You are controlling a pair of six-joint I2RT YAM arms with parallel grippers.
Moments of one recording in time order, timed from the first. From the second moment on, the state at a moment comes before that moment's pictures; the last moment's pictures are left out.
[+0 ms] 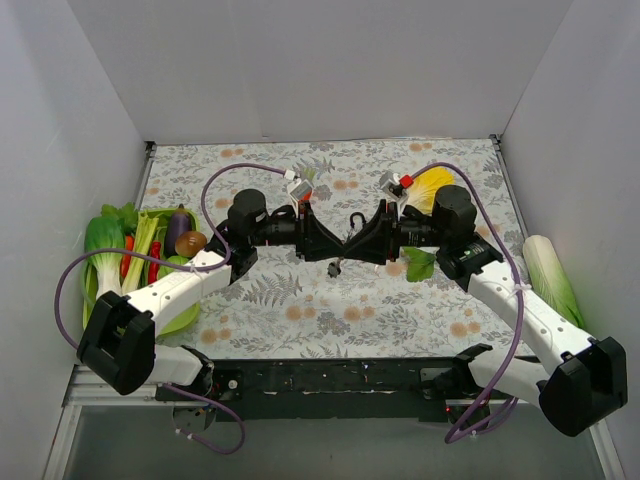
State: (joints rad) left arm -0.59 1.33 0.85 0.39 0.89 -0.57; right arm 0.50 1.09 0.85 0.13 -1.03 0.35
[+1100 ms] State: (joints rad) left arm -0.59 1.33 0.88 0.40 1.13 -0.56; right arm 0.51 1.15 0.92 0.18 -1.11 0.31
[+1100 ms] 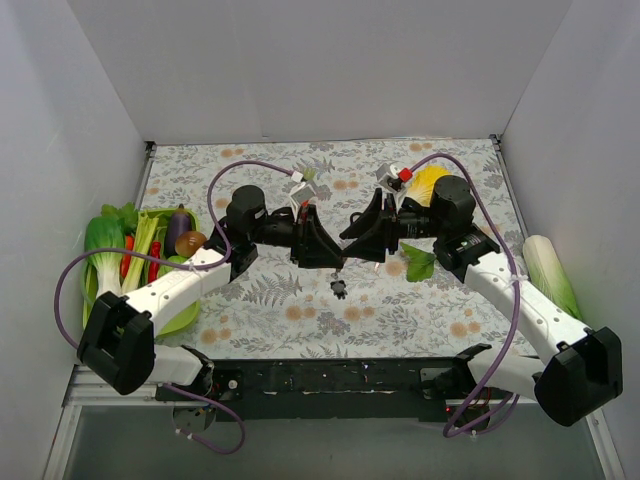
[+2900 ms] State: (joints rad) left arm -0.75 1.46 0.92 -0.06 0.15 -0.43; right arm 0.50 1.48 0.76 0.28 -0.78 0.41
